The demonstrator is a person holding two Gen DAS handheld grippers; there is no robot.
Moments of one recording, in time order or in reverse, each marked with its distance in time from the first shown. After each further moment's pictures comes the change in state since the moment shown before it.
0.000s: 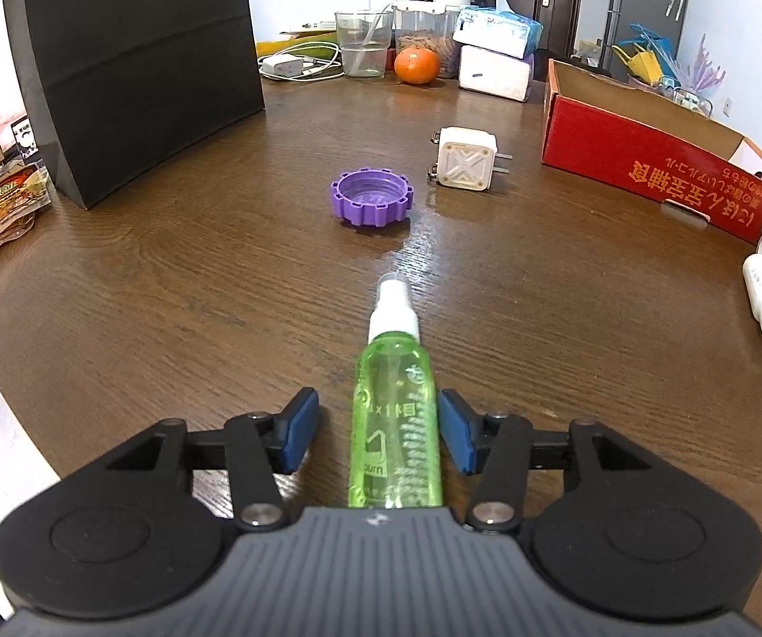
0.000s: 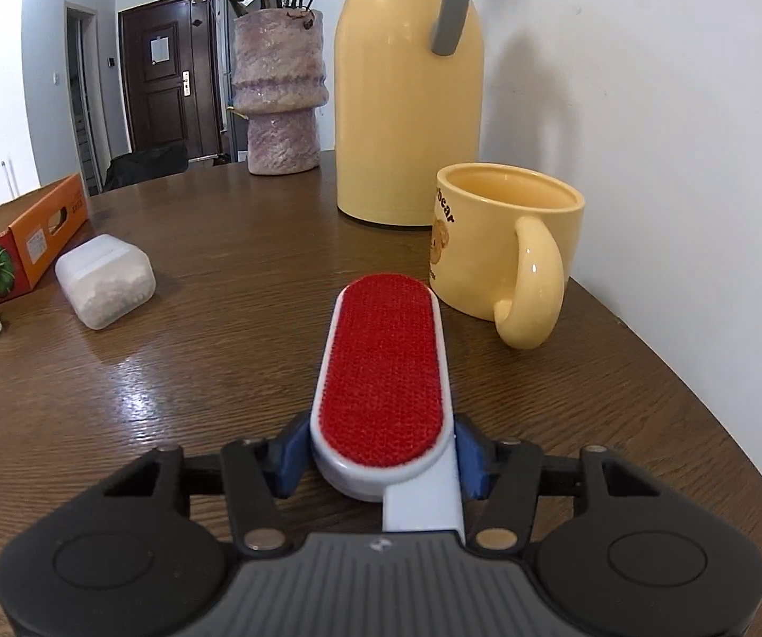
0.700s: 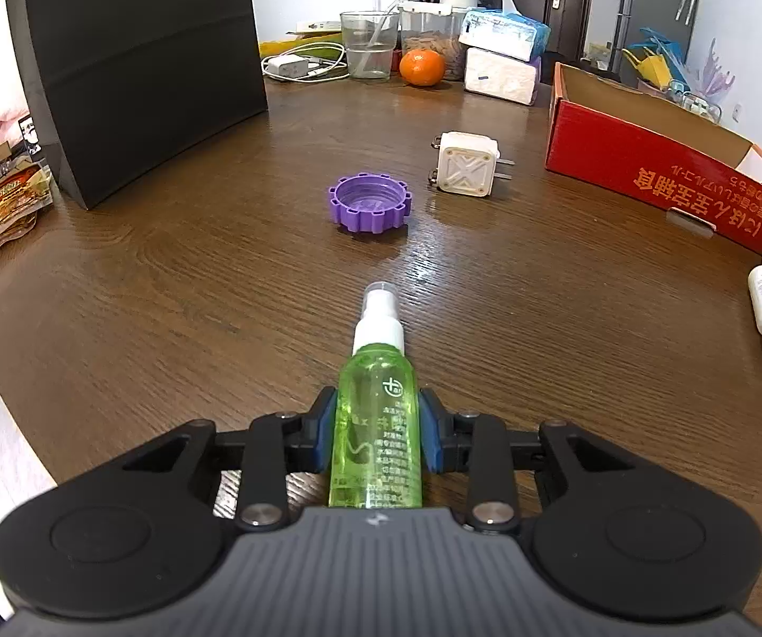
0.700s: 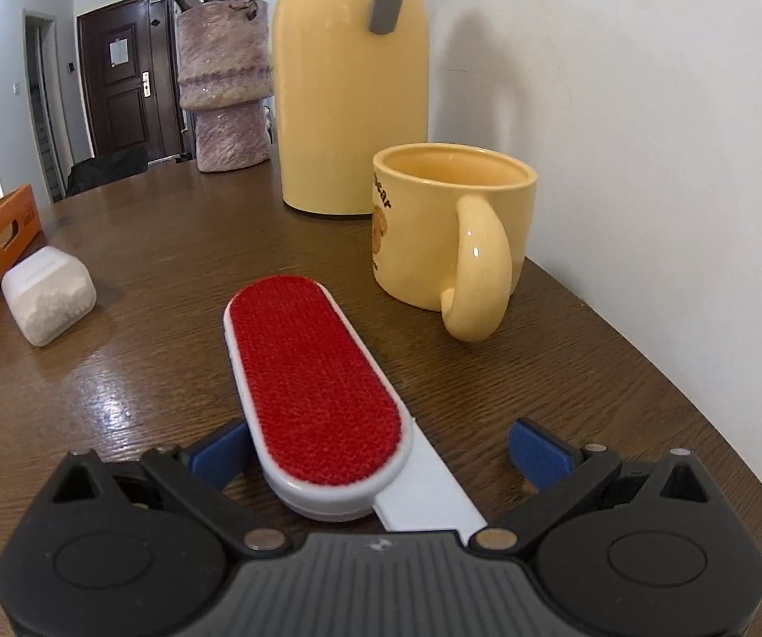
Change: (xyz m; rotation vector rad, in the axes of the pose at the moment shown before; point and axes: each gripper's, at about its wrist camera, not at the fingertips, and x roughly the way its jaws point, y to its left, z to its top) left arm 0.004 -0.007 0.005 -0.016 -0.002 0.015; right arm 0.015 -0.020 0.005 0.057 0.024 -0.070
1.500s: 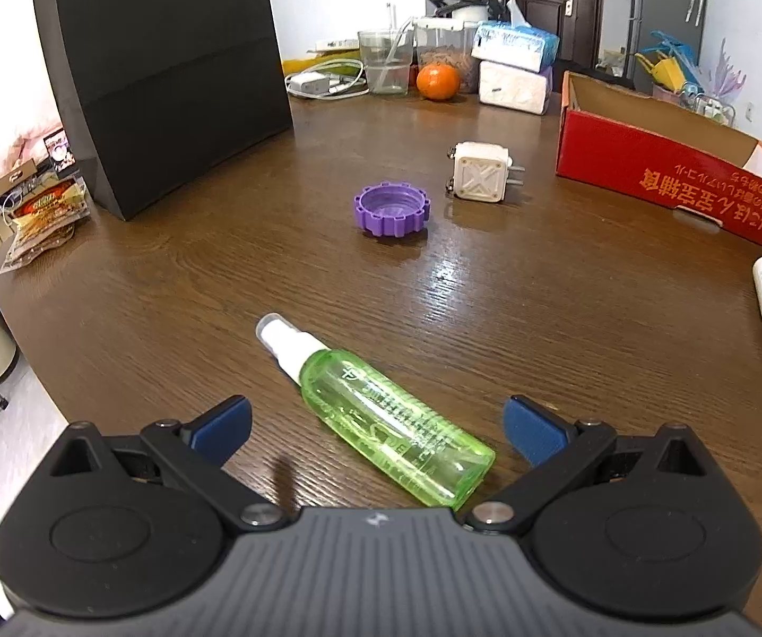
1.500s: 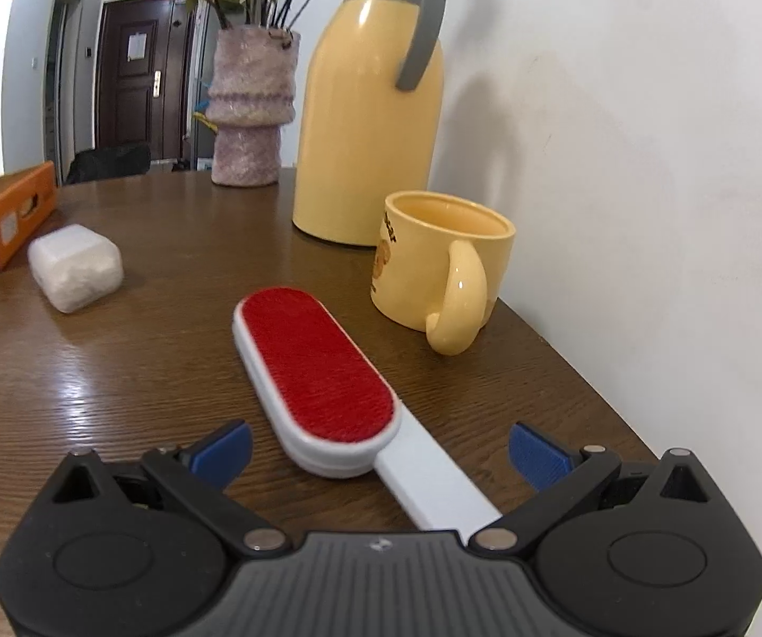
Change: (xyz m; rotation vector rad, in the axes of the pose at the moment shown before) left arm -0.020 -0.001 -0.010 0.010 -0.025 0.068; right arm -0.042 0.012 -0.014 -0.121 -0.082 -0.079
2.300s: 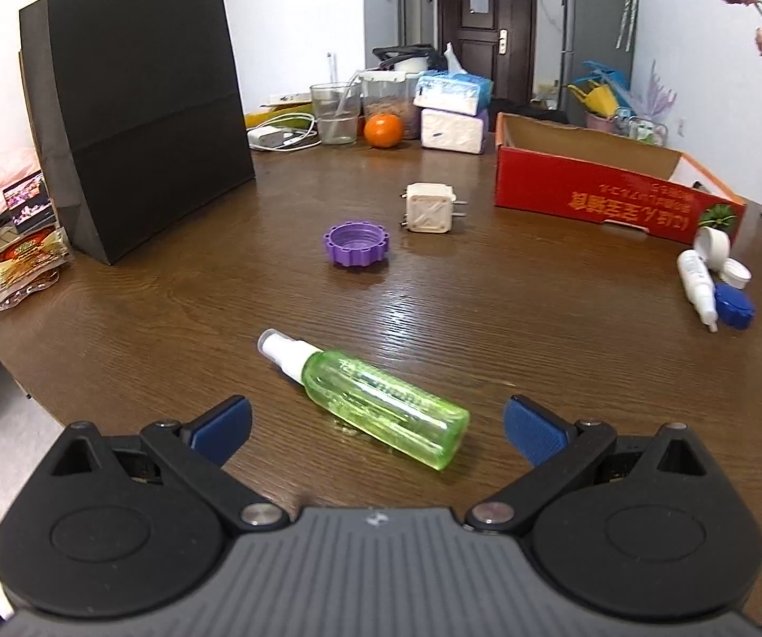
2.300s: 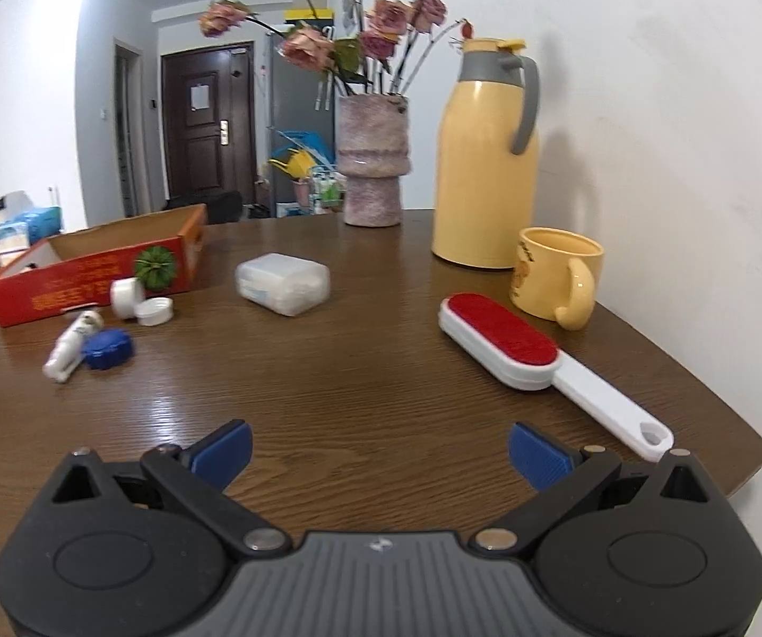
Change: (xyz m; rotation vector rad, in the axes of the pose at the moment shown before) left arm -0.042 0.019 -0.024 0.076 -0.128 -0.119; right arm -0.135 0.074 -0.044 0.046 -0.094 0.185
